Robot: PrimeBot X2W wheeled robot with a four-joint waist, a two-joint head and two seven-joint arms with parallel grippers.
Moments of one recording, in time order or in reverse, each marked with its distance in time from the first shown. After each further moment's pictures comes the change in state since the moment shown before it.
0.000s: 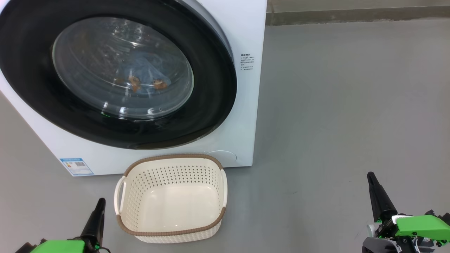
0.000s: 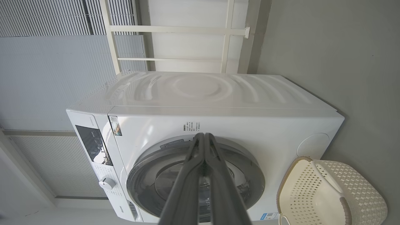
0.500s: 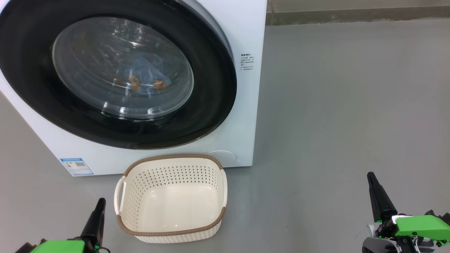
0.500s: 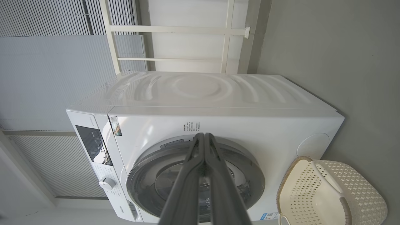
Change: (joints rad) left arm 0.000 0.000 0.000 0.000 0.000 0.000 0.000; right arm 0.000 0.000 0.000 0.000 0.000 0.000 0.000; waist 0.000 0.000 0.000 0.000
